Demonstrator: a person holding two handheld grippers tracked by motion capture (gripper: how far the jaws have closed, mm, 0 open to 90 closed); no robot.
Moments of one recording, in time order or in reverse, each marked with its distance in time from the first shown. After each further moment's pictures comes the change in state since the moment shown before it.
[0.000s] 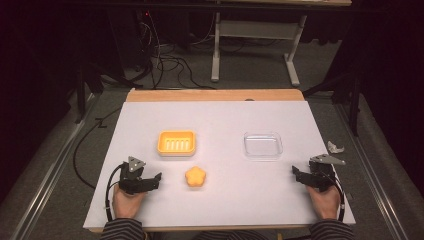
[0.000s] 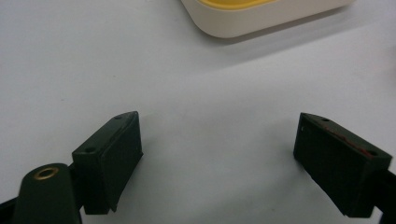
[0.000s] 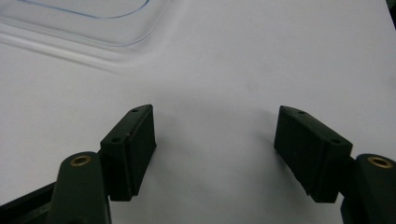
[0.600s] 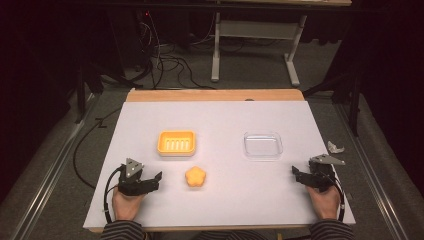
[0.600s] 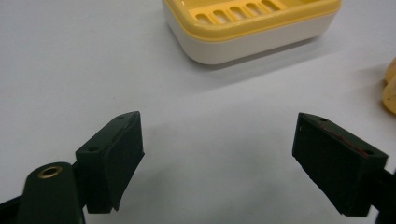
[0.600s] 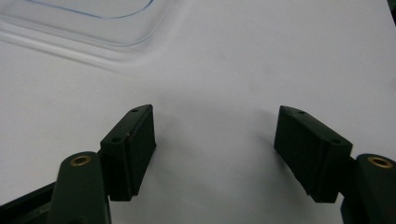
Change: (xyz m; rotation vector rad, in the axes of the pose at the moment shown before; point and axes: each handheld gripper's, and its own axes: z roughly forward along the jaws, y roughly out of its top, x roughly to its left) left arm -0.004 0.002 -0.018 -0.037 -0.108 -0.040; right arm 0.001 0.000 0.000 -0.003 0.004 -0.006
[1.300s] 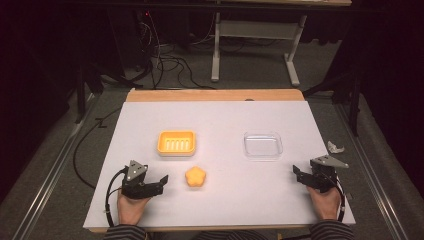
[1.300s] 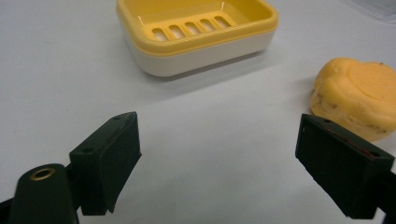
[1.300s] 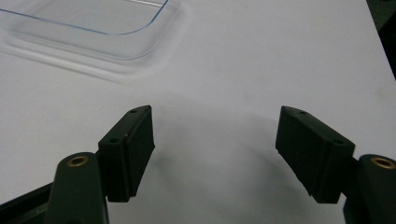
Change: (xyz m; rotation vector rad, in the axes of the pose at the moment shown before) left arm -0.014 -0.008 -0.022 0.086 -0.067 -0.018; right arm -0.001 -0.003 -0.005 -0.064 -0.002 0.001
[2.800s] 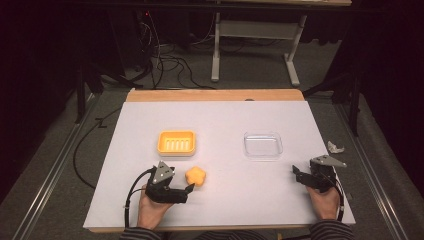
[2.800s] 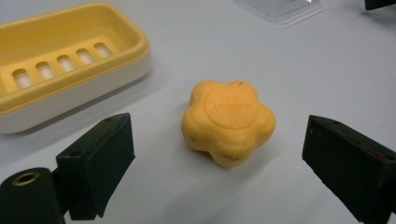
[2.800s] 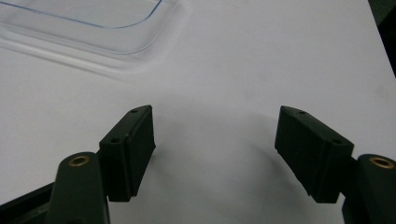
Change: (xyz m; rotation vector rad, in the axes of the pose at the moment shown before) left arm -0.050 -0.053 -0.019 0.186 -0.106 0.060; right arm 0.002 0.001 0.002 0.020 -0.013 -0.008
